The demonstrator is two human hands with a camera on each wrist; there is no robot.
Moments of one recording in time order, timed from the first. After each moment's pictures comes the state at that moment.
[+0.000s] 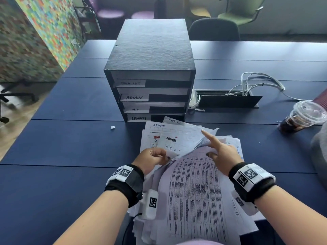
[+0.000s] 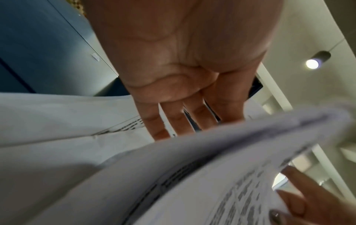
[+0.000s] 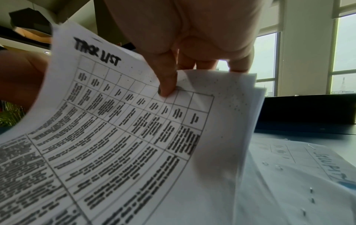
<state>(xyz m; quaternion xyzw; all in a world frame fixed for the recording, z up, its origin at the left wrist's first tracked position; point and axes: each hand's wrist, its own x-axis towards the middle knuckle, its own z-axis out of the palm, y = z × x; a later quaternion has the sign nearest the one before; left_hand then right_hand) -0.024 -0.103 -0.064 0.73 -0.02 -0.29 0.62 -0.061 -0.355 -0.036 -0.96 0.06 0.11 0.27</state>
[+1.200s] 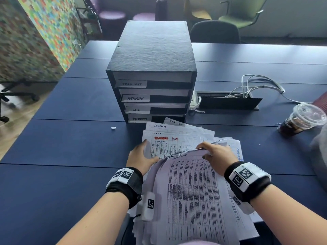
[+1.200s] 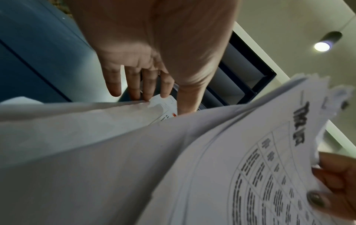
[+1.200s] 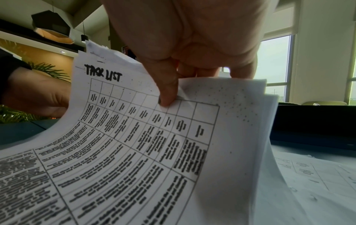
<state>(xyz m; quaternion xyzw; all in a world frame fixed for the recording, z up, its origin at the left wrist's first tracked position) -0.019 -0.084 -0.080 0.91 0.03 -0.12 0.40 -0.056 -0.344 -0.034 -0.98 0.00 0.13 0.16</state>
